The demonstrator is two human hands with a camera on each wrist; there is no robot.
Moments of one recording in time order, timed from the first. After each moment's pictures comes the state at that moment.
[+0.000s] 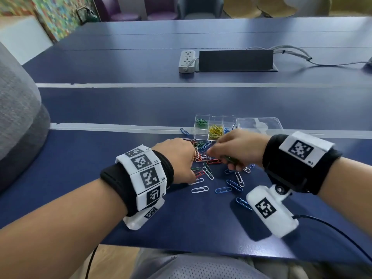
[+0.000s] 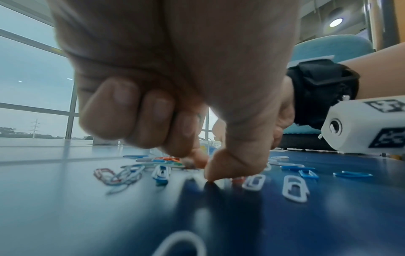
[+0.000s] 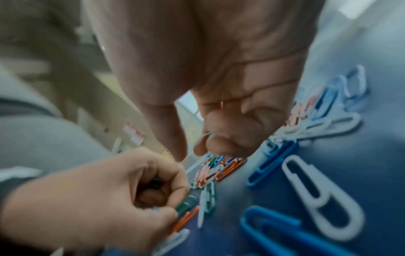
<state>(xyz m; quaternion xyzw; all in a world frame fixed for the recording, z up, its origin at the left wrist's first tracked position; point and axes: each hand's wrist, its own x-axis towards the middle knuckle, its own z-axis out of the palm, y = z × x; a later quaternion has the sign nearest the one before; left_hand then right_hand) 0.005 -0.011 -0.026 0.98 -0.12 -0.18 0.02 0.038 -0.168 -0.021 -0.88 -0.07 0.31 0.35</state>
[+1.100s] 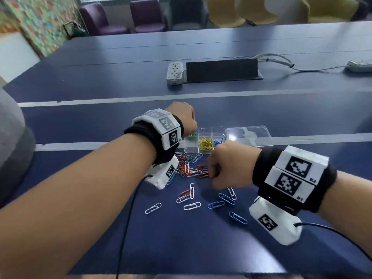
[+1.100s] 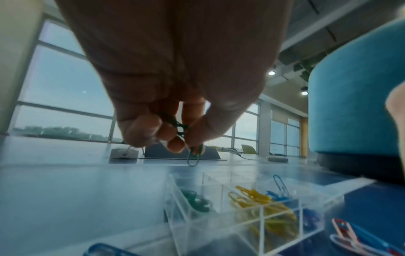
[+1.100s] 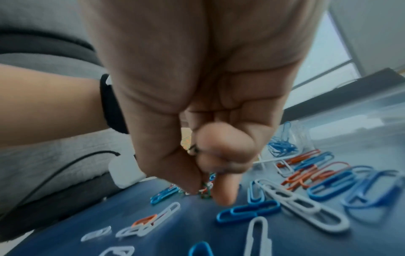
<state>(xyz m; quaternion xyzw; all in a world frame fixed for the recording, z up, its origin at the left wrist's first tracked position) 0.107 -0.034 0.000 0.99 -0.06 -0.08 0.11 0.029 -0.171 -0.008 -0.94 -0.27 0.20 0.10</state>
